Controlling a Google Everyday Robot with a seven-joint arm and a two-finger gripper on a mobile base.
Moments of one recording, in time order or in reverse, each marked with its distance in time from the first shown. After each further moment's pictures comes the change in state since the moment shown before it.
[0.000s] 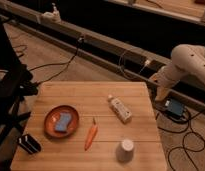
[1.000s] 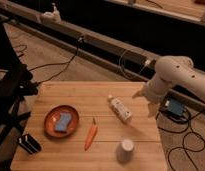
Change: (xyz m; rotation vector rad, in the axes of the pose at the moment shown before) arm -0.085 0.094 0.018 -0.149 -0.078 -0.437
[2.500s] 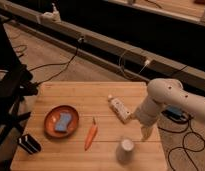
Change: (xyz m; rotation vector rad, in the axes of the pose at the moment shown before) arm -0.084 0.065 0.057 -0.139 -0.197 0.018
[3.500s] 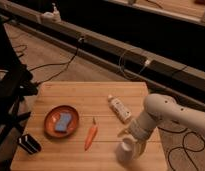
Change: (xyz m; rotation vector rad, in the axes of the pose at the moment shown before) arm -0.037 0.028 0.058 -0.032 -0.164 0.014
